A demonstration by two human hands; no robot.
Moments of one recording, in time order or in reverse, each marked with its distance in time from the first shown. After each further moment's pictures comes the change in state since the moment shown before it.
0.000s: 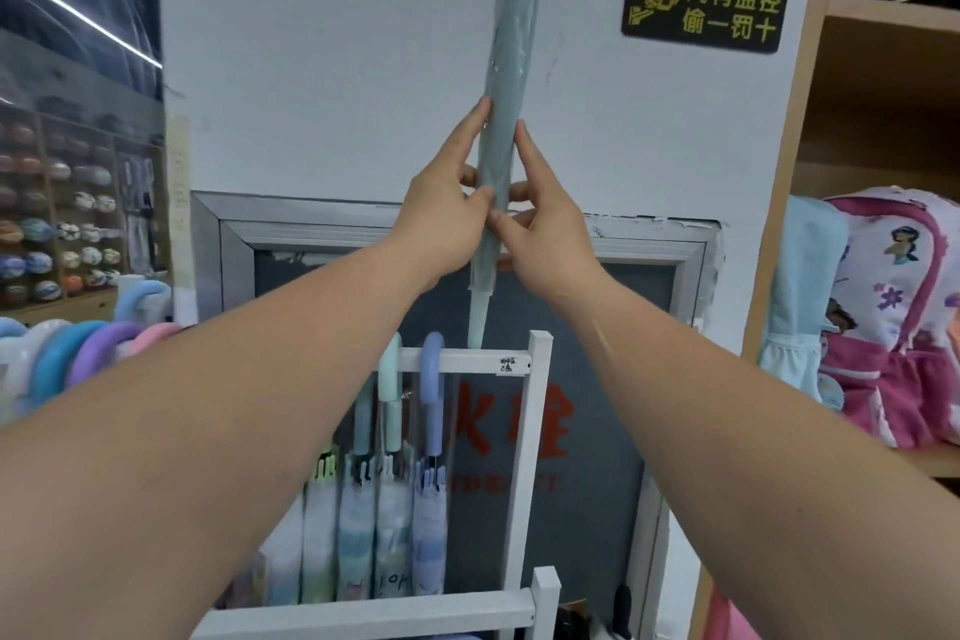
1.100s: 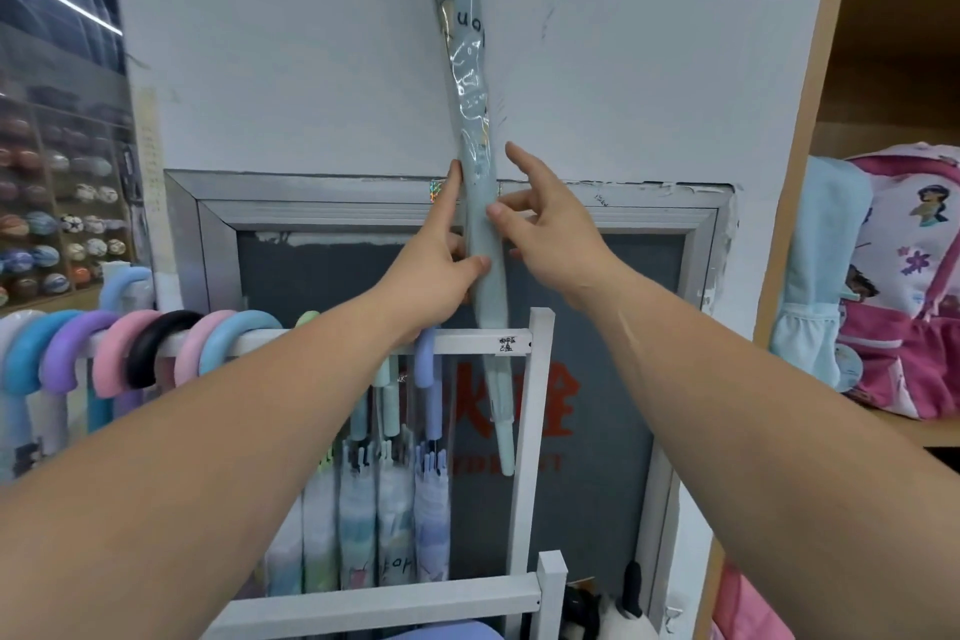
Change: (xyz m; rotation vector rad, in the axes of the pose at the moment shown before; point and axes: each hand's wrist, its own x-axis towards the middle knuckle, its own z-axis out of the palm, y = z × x) left_hand -0.036 -0.066 0.015 -0.089 -0.244 -0.181; right_hand -0.004 0.042 -0.003 -0.004 -0.077 0.091
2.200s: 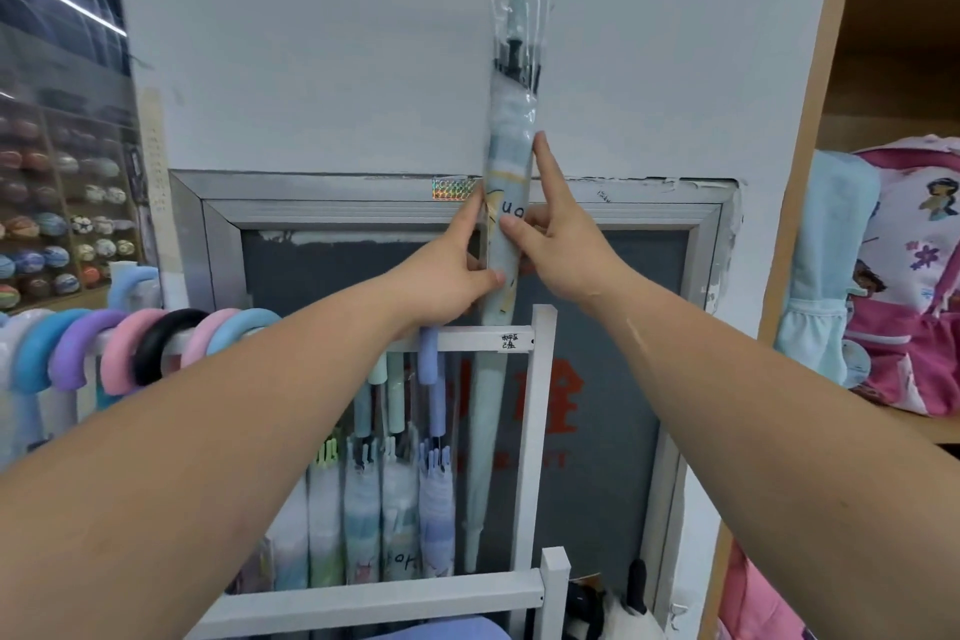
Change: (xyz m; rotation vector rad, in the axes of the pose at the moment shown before) left_hand 0.003 0.001 -0.001 0.231 -0.166 -0.098; right_hand -0.006 0.012 -0.007 0.053 -0.102 -0.001
